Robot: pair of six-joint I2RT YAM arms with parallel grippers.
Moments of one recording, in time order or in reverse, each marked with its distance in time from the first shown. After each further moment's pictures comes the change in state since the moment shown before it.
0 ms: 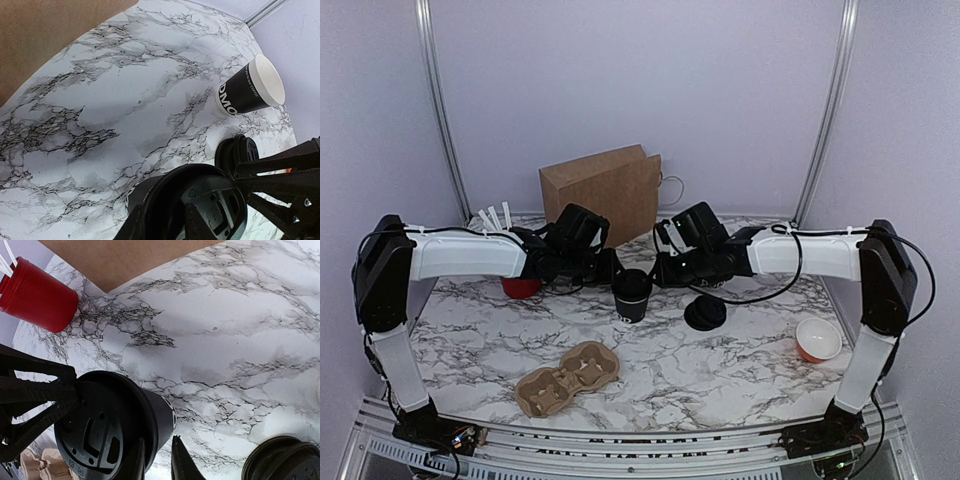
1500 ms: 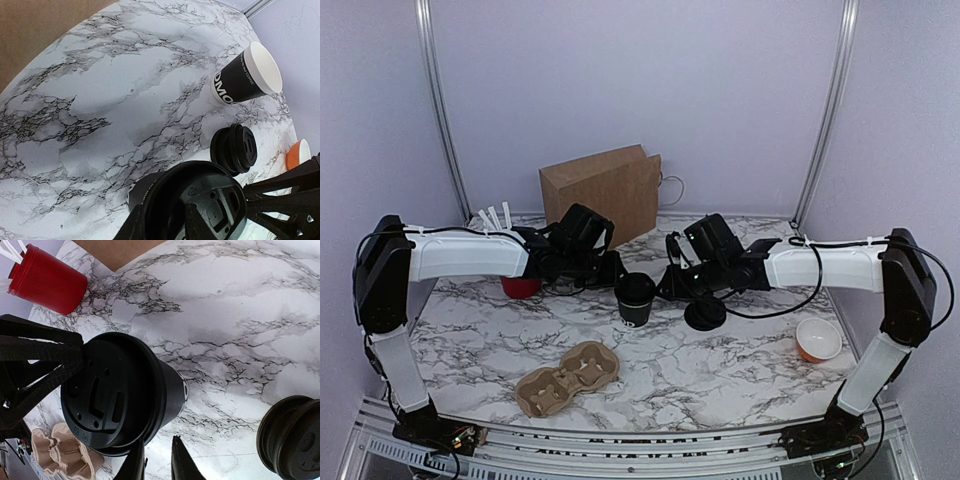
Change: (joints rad) left arm -0.023 0.000 0.029 -0.058 0.008 -0.003; right arm 0.018 -0.124 -0.160 0.031 -0.053 0.076
